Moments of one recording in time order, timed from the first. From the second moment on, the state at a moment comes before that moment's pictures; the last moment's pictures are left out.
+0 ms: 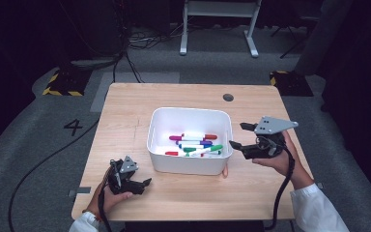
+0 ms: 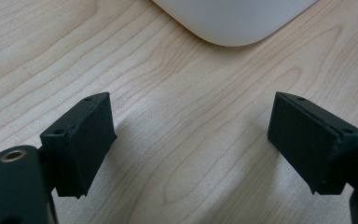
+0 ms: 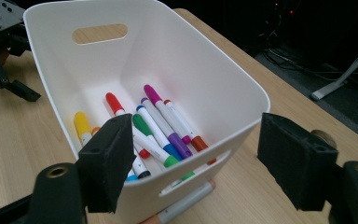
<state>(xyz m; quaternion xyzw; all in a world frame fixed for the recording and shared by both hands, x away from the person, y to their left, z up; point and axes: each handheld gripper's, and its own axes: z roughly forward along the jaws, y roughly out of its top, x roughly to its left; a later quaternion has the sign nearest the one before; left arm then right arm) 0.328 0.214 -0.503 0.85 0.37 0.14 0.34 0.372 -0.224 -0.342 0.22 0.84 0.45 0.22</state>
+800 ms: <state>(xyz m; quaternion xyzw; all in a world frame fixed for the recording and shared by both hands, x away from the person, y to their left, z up) 0.329 0.214 -0.503 0.85 0.37 0.14 0.34 0.346 -0.235 -0.479 0.30 0.86 0.39 0.16</state>
